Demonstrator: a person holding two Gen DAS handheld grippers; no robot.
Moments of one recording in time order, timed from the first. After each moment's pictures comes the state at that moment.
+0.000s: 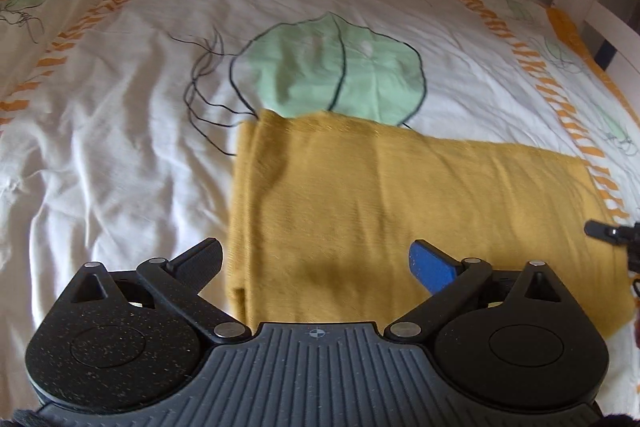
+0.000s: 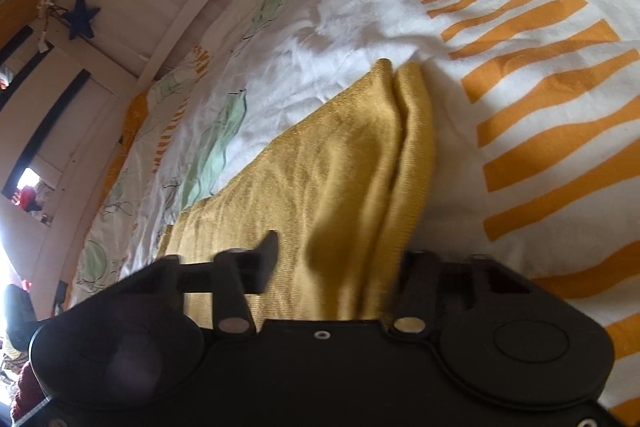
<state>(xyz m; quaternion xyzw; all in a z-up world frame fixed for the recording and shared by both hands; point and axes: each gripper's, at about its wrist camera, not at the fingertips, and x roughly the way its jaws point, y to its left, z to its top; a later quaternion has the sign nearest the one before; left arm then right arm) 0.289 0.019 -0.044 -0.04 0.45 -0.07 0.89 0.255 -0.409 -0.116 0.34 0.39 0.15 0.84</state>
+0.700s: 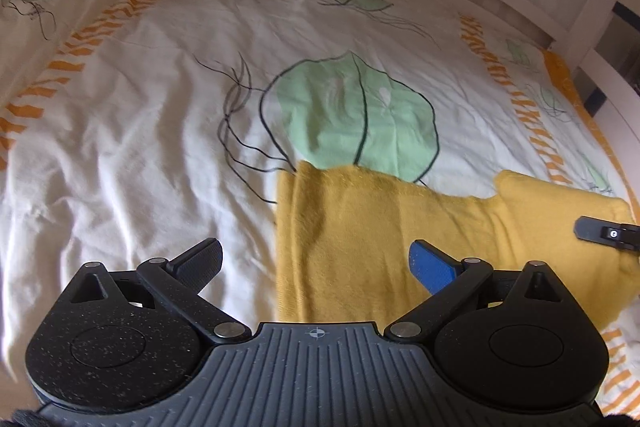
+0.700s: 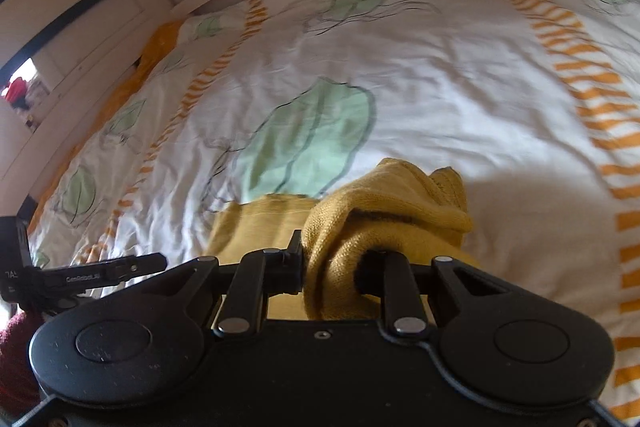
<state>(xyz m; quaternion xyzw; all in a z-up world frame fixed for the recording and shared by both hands) 0.307 0.078 -0.012 -0.09 0.43 -0.09 0.89 0.274 -0.254 0.009 0.15 0.40 0.18 0.88</state>
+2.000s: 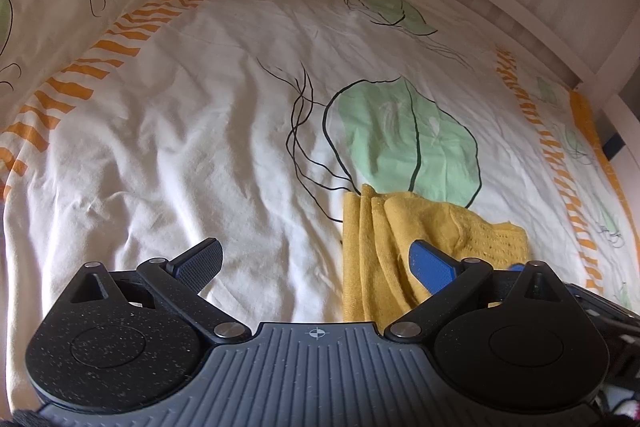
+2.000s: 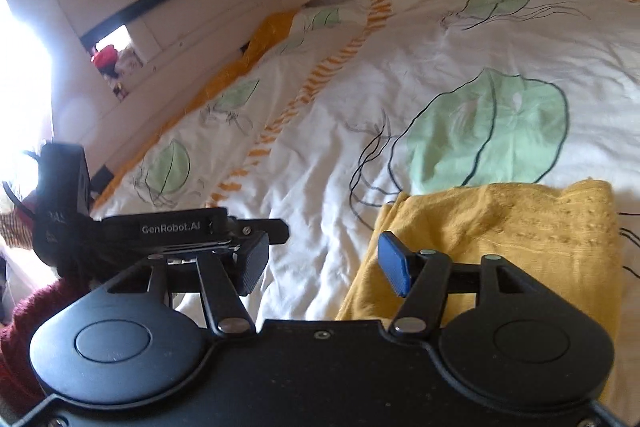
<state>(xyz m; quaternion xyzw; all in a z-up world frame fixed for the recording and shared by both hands) 0.314 0.132 -0.014 -0.14 0.43 -0.06 0.89 0.257 -0.124 -0.011 0.17 0.33 0.30 0.88</state>
